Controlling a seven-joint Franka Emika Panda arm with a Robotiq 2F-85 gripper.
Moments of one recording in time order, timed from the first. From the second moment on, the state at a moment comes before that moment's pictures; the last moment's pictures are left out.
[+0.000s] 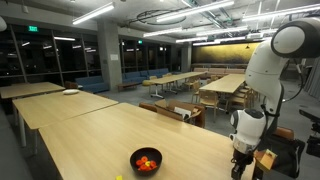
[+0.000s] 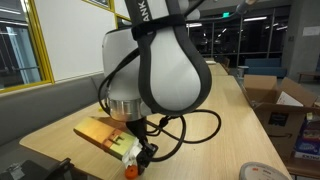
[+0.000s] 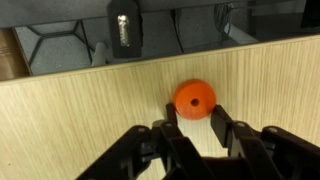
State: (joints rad) arm -0.12 0.34 -0.28 -2.57 -2.44 3.42 2.13
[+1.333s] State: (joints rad) arm 0.65 0.42 -0.69 -1.95 -2.50 3.68 2.65
